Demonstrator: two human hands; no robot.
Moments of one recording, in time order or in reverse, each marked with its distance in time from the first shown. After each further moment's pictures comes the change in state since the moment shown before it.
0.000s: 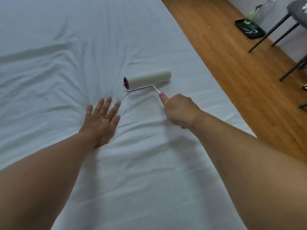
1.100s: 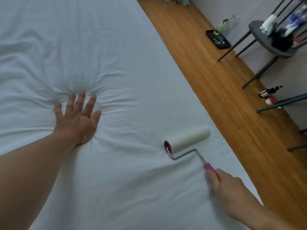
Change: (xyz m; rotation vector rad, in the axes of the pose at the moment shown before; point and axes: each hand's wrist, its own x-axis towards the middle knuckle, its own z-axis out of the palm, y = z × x) left_hand 0.085 0.003 -0.012 -0.036 0.002 -0.113; right_hand -0.111 0.154 0.044 0.116 -0.050 0.547
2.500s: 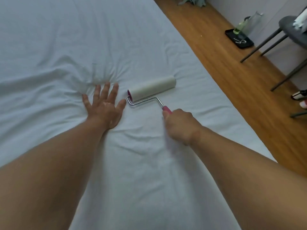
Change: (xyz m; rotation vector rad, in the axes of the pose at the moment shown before) left_hand 0.134 -0.038 -0.041 -0.147 0.084 -0.002; right_hand 0.103 -0.324 -0.022 -0.164 0.049 -0.424
